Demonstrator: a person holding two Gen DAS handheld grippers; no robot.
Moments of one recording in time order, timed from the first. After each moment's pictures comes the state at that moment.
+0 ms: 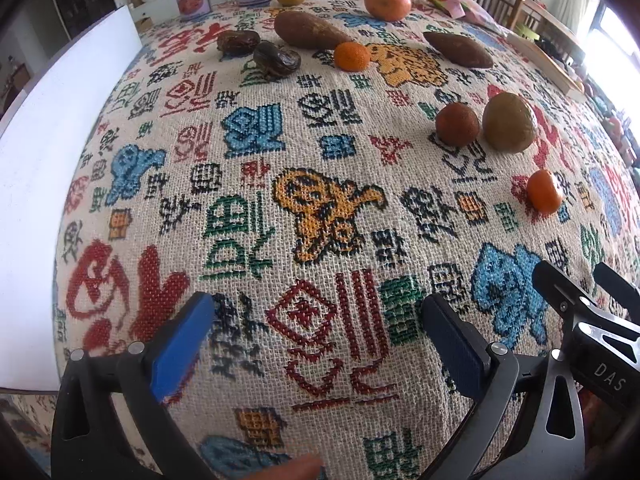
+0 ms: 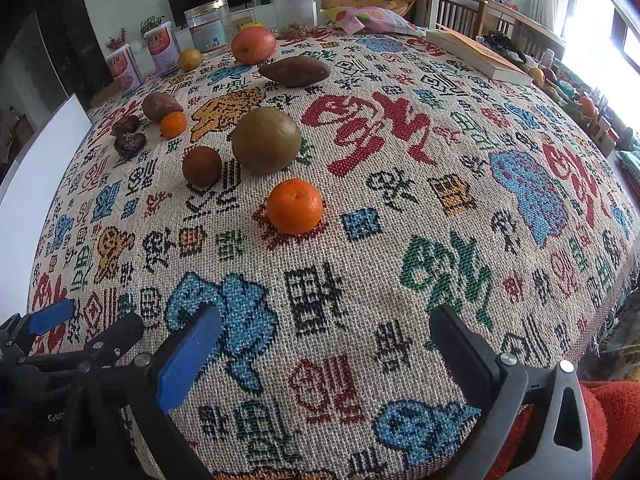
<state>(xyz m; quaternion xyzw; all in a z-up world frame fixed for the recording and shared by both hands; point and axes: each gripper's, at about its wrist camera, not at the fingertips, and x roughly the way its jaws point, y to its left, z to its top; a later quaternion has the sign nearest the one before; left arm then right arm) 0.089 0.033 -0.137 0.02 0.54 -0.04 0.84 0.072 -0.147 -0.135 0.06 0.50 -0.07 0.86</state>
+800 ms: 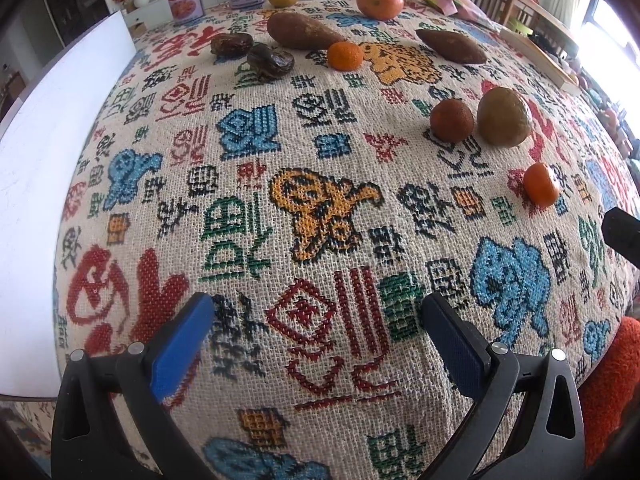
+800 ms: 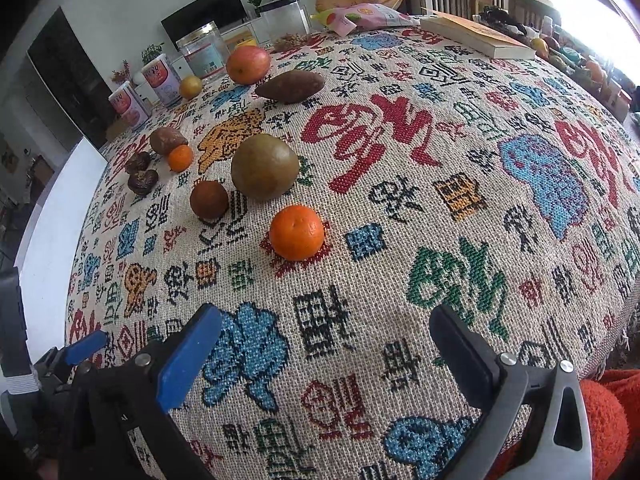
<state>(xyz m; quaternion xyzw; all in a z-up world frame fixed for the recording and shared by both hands) 0.087 0.033 -0.136 0.03 0.54 -0.04 0.84 0.071 -0.177 -0.103 0.14 0.48 -0.01 0.87</state>
